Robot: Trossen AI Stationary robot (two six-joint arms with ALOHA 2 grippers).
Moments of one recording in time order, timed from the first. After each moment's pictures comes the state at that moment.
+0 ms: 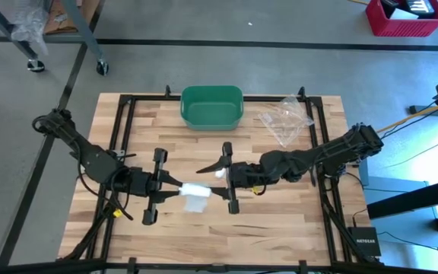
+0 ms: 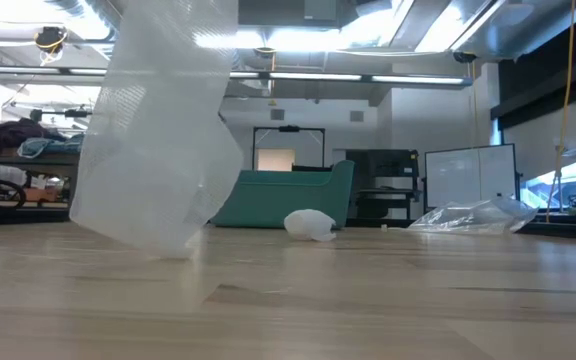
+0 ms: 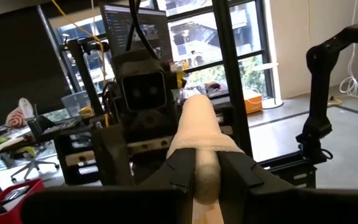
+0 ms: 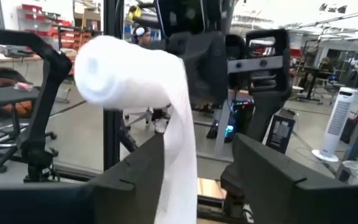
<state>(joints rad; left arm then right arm) -0.65 1.21 1.22 0.12 -0.56 0.29 0.35 1.62 1.44 0.29 0.21 -0.13</state>
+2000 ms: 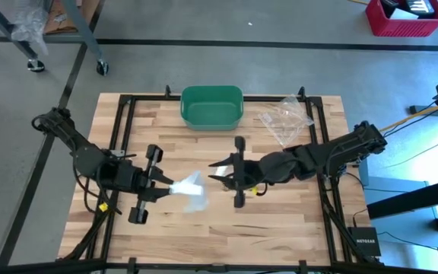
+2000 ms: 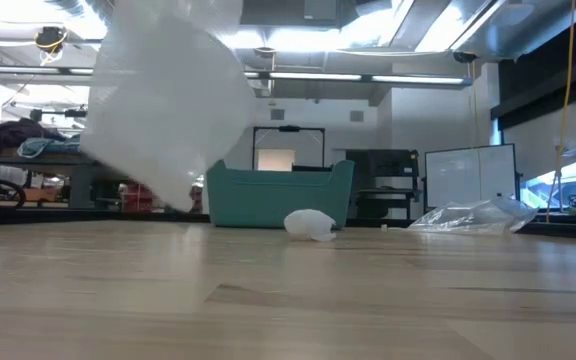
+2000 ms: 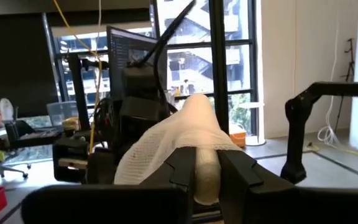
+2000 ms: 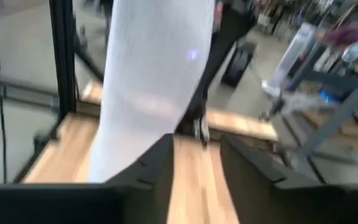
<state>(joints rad) -0.69 1.18 1.22 0.23 -0.54 0.20 0.40 1.58 1.62 -0.28 0.43 -0.15</state>
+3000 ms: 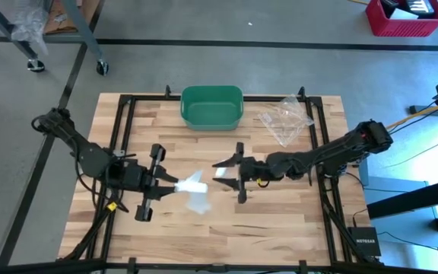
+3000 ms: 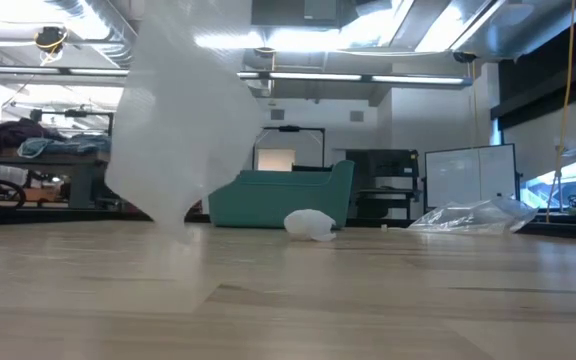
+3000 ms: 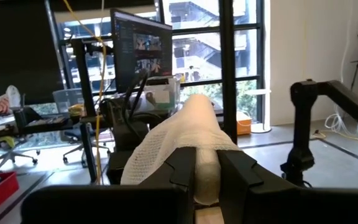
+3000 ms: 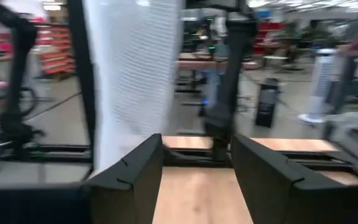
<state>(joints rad) -0.66 1.18 1.22 0.16 -0.55 0.17 0.30 1.50 0.95 0.61 0.23 -0.01</state>
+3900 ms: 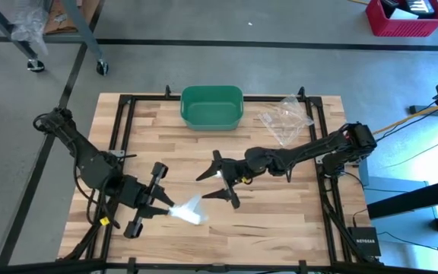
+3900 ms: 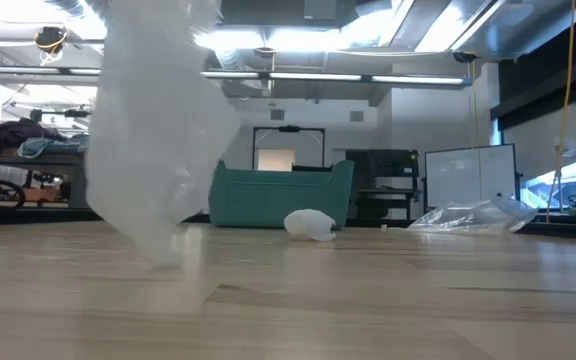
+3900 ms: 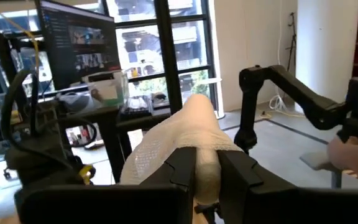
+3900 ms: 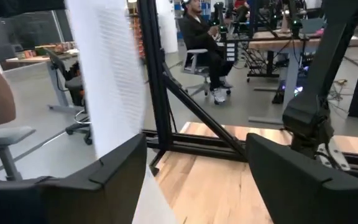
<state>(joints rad) -0.72 1.20 1.22 0.12 -0.39 0.17 0.21 1.67 1.13 0.53 -0.19 0.08</state>
